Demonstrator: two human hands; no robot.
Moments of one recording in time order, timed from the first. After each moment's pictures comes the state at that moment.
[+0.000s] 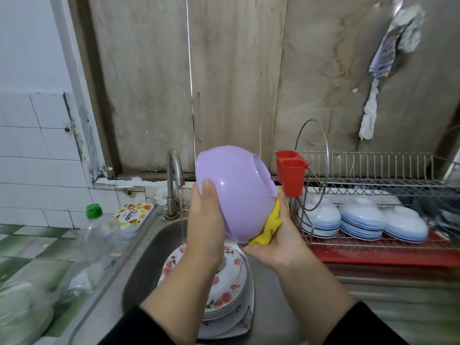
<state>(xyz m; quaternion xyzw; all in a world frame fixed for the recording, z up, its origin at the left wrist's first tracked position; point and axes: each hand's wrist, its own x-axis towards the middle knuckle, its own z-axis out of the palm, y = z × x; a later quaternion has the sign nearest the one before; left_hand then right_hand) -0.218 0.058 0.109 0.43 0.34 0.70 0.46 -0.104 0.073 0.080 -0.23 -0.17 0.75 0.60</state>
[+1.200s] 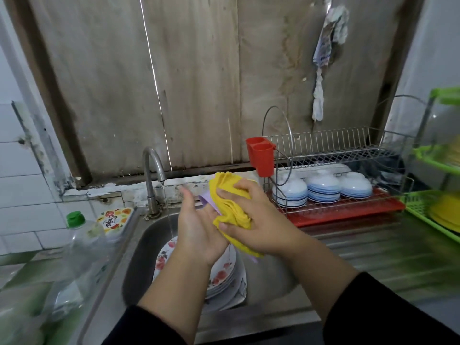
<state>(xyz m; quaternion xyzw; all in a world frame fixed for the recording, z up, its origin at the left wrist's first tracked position) -0.241 0.037 0.093 0.29 0.17 0.43 0.84 -0.116 0.006 0.081 -0.54 -0.74 0.06 0.39</state>
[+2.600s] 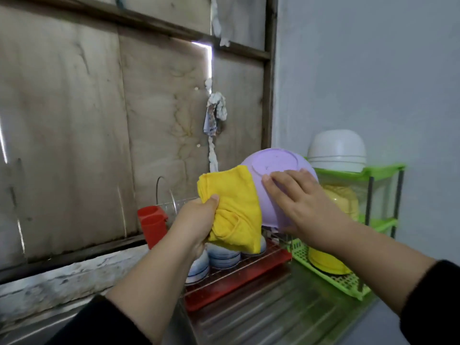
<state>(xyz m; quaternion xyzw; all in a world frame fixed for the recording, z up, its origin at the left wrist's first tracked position) -0.039 0.039 0.195 0.62 0.23 0.40 0.63 0.119 -0.106 0.199 -0.66 -0.57 -0.49 0.03</state>
